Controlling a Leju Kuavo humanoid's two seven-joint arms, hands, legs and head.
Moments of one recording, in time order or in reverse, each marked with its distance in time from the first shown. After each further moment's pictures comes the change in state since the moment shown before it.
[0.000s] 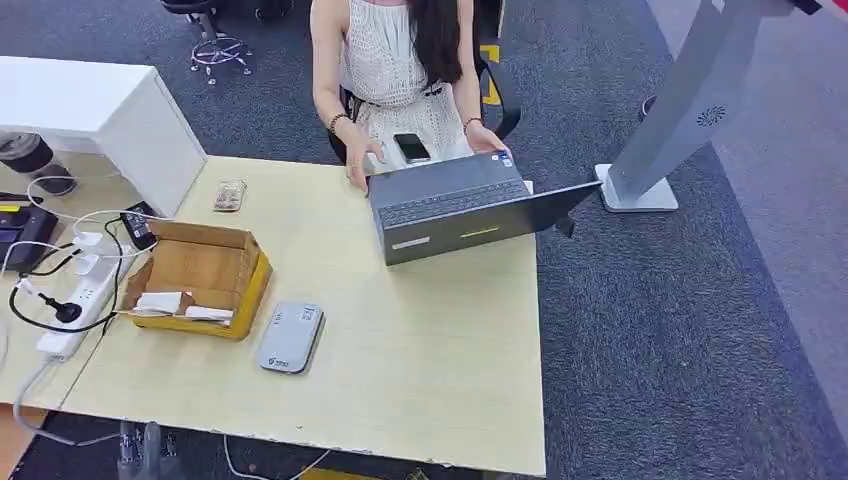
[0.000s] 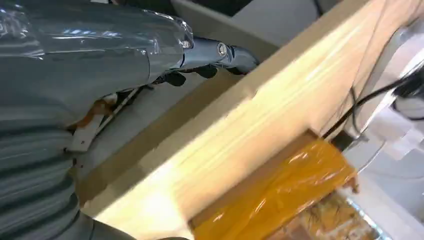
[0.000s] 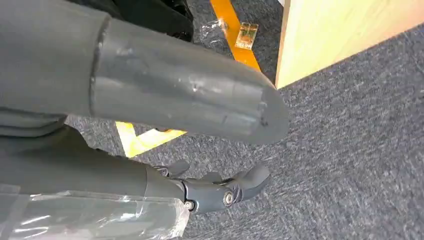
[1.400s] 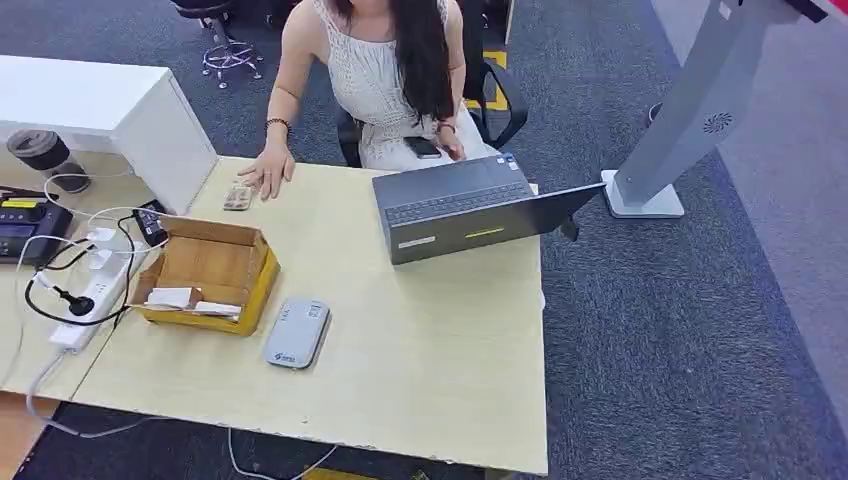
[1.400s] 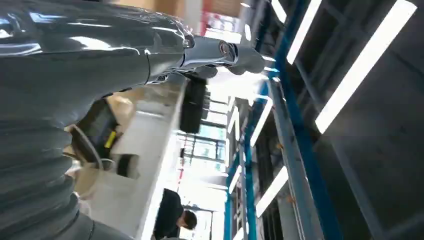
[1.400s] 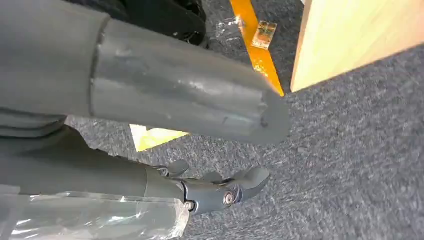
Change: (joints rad) left arm 0.039 -0.177 0.253 -1.113 -0.172 0.311 -0.105; right arm -0.047 0.000 -0.177 0.025 0.236 0.005 0.055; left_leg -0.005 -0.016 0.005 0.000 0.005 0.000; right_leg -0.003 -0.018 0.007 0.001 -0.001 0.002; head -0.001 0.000
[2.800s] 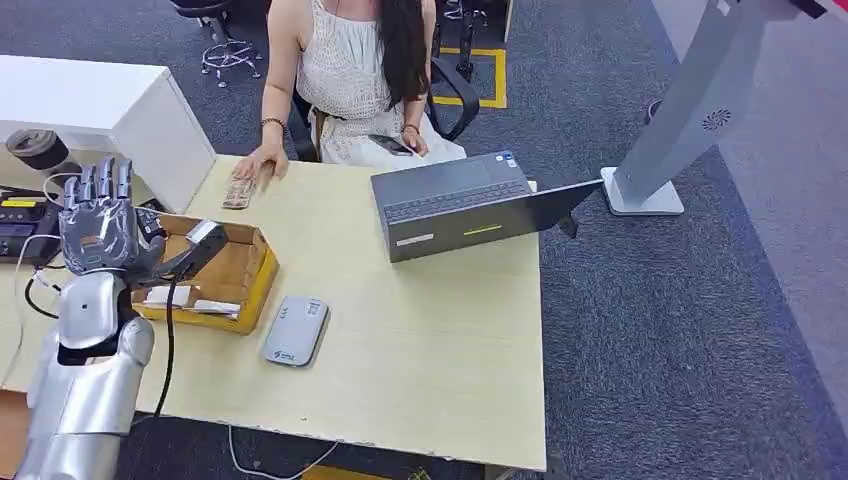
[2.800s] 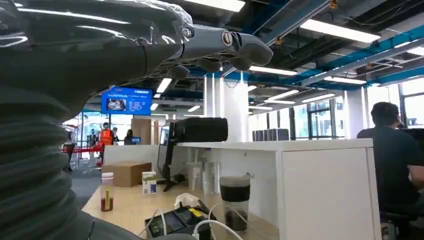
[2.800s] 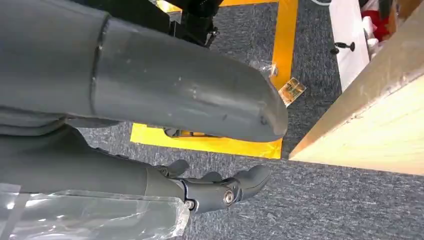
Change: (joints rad) left arm -0.401 0.540 -0.971 0.591 -1.800 0.425 0.920; right arm -0.098 0.086 0.221 0.008 0.218 0.026 0.117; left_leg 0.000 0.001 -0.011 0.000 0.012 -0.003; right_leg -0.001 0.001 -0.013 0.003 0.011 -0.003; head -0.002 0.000
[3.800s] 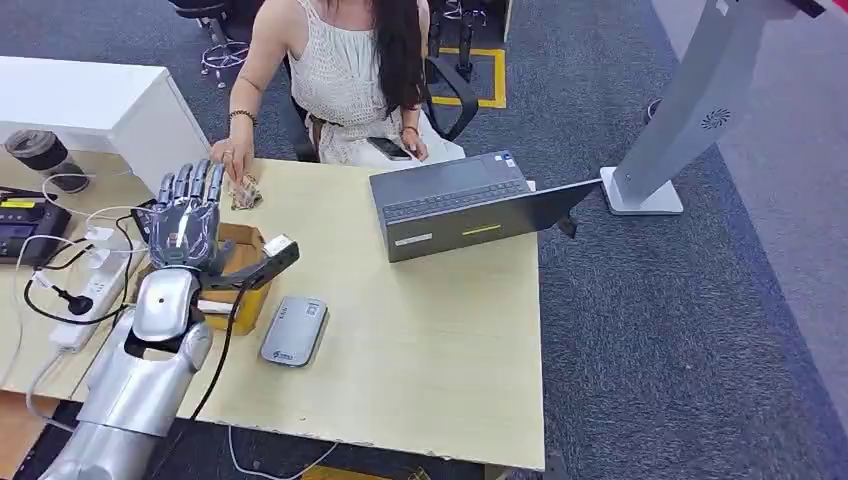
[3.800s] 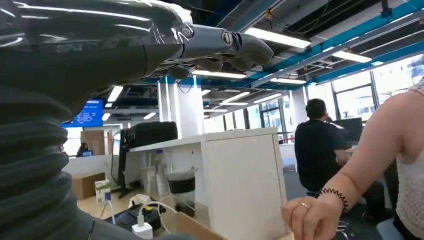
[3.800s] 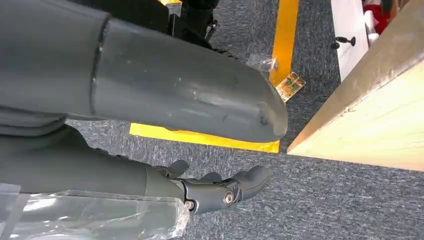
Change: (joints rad) left arm -0.041 -0.011 -0.294 0.024 0.000 -0.044 0.087; right arm 0.000 0.004 0.018 -0.006 0.015 -0.014 0.004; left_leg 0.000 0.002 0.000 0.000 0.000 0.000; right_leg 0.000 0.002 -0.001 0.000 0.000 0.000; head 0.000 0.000
